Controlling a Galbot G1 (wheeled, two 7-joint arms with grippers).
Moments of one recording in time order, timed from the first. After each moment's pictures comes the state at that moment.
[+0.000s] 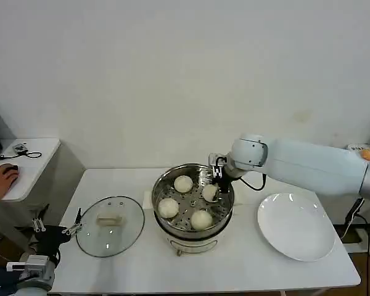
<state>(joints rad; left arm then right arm) 1.59 -1.19 -0.81 -2.04 -0.05 0.13 -0.04 0.51 0.94 -1.35 1.47 0.57 -0.63 -0.73</state>
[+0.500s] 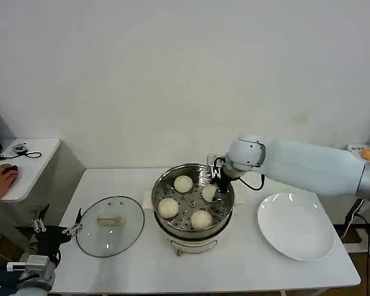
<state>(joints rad) 1.59 -1.19 -0.81 -2.04 -0.05 0.13 -0.04 0.51 0.94 -1.34 1.47 0.56 -0.63 -0.73</state>
